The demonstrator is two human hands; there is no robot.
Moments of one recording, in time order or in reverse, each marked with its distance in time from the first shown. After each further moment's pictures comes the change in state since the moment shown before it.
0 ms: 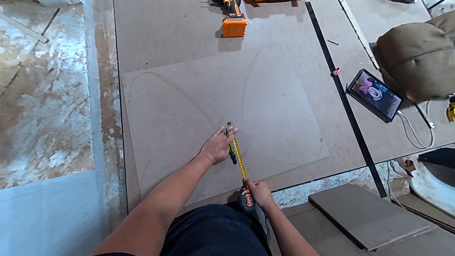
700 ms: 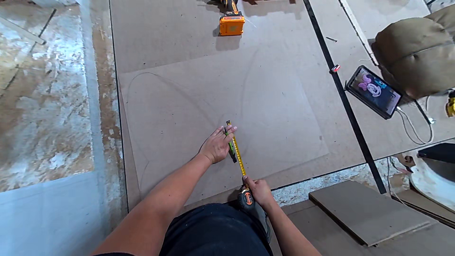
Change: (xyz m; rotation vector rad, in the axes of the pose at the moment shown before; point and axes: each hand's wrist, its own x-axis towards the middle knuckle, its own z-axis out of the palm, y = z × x) left_hand 0.001 0.001 -0.001 0.004 -0.027 -0.007; right_hand -0.003 -0.002 -0.001 -0.014 -0.001 0.021
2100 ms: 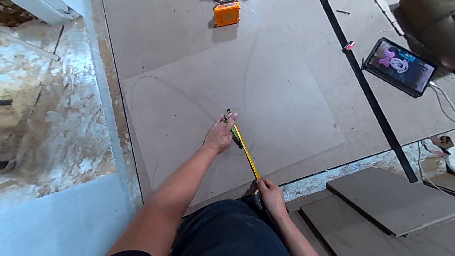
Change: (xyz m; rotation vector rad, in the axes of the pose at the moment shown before) left_hand 0.018 -0.021 -0.005 -0.031 0.039 -0.097; right_hand -0.041 0.003 0.028 0.288 0.269 -0.001
